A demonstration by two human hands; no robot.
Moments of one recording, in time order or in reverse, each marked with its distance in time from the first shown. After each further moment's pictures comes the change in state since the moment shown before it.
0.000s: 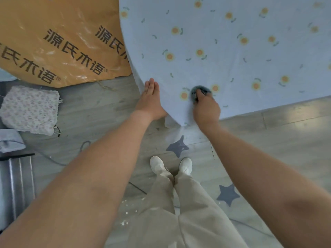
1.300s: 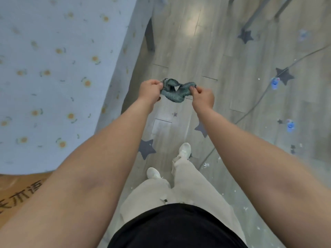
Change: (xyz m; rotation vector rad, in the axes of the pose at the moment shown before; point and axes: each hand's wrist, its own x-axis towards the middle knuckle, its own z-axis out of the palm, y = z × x) left_hand -0.144 0.387 0.194 -0.366 -0.509 0.339; right_hand -0.279 0.327 -0.057 1.016 0.636 1.160
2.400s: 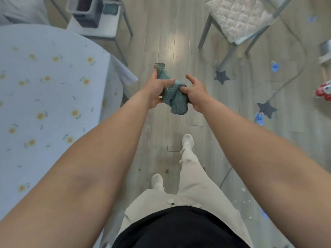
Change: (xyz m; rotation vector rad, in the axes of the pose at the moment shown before) left_hand 0.311 0.371 0.159 -0.177 -0.471 -0.037; right_hand 0.426 -0.223 -0.093 0.549 -0.300 0.117
